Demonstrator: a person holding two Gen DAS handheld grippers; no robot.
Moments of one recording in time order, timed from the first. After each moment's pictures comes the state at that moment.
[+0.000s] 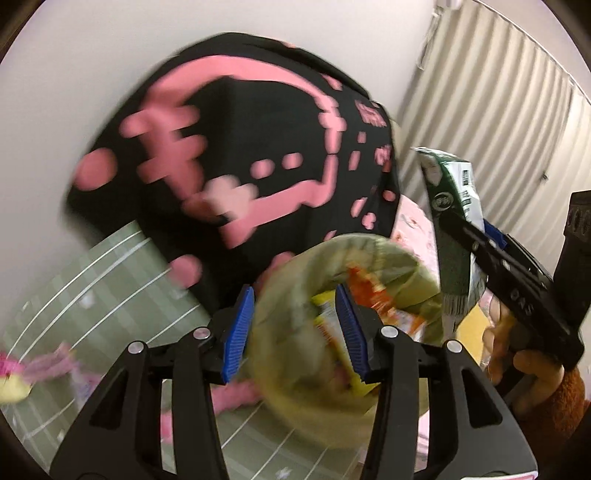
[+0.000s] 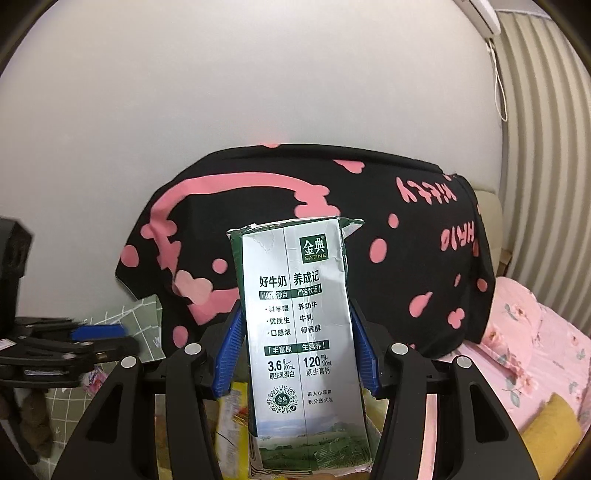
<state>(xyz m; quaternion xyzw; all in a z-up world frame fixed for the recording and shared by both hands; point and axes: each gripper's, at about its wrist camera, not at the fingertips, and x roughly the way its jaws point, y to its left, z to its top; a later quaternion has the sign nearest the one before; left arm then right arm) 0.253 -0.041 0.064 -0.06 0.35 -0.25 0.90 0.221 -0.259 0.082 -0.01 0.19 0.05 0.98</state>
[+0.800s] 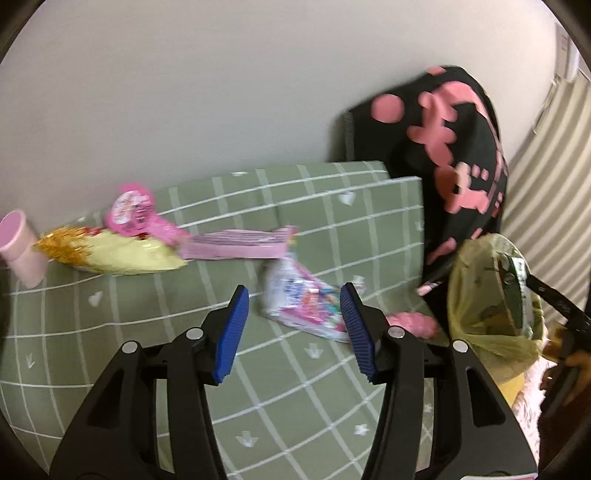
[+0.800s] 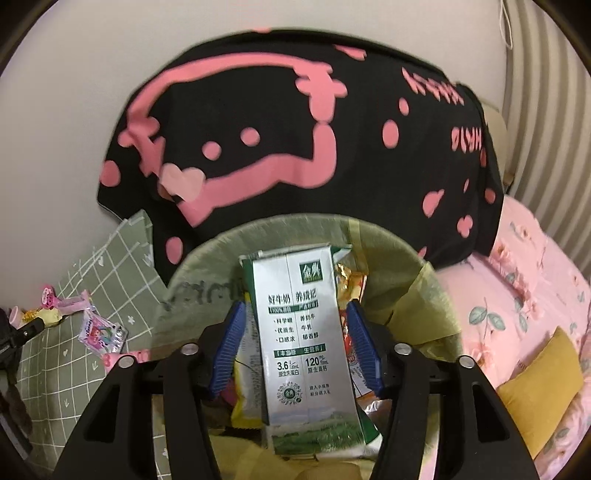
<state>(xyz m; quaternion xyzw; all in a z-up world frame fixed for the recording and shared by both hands) 0.201 0.163 -0.013 -0.17 0.39 -0.04 0.91 0.238 -0.242 0.033 0.01 0.36 0.02 0.93</state>
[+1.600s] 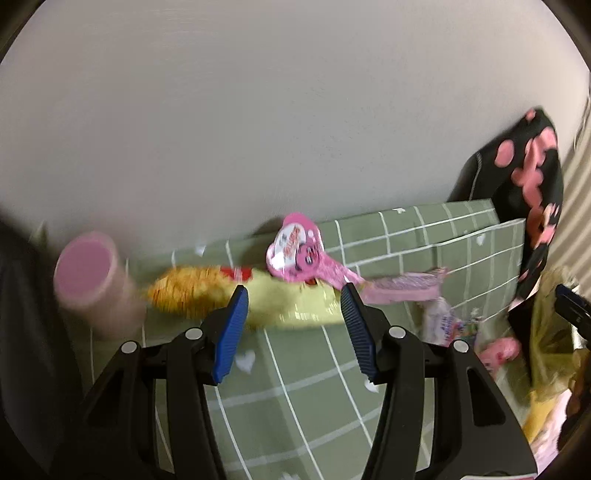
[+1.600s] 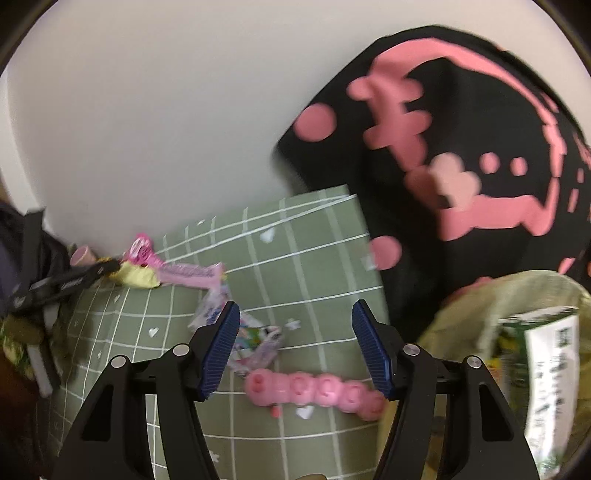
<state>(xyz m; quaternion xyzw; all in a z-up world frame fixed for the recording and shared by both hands) 0.226 0.281 -0.044 -0.14 0.39 0.04 0.91 0.258 -0.048 0.003 -0.06 0.38 0.23 0.89</state>
